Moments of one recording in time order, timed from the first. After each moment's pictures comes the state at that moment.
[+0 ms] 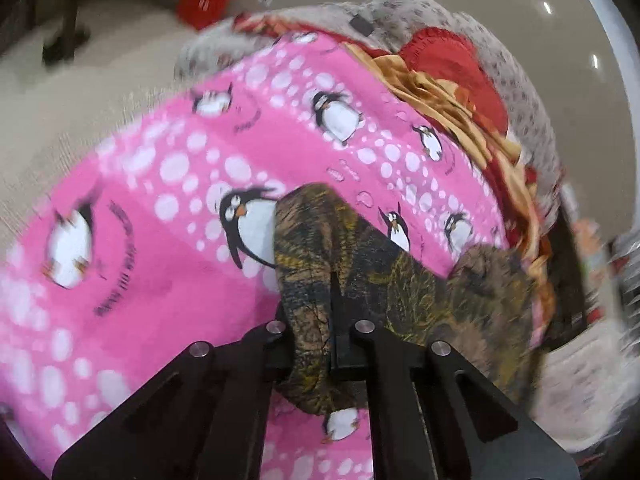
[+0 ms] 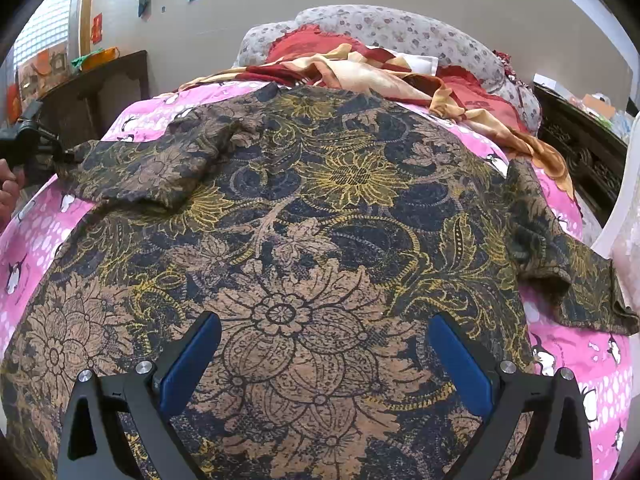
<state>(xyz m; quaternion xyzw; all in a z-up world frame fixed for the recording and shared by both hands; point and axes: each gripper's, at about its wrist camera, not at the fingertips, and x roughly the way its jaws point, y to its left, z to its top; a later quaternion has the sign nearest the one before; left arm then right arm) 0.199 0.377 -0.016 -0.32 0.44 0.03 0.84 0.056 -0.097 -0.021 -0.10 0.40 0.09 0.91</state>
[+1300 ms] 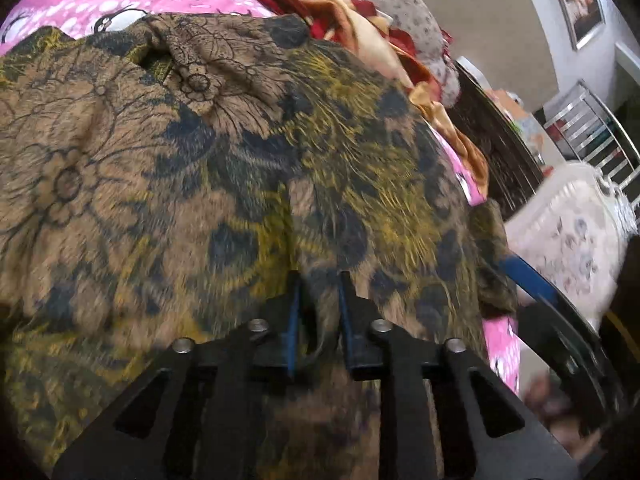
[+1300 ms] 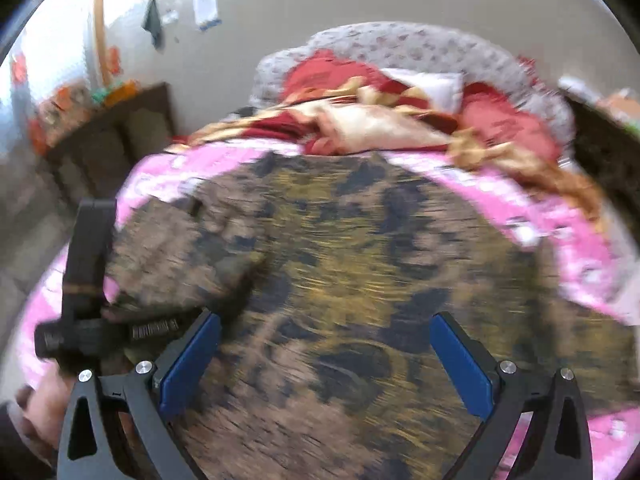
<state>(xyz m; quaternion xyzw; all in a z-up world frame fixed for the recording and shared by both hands) 0.190 0.082 -0.037 -0.24 0.46 -0.19 0.84 0.150 -0.112 0.027 -0.01 0.39 0.23 0.89</state>
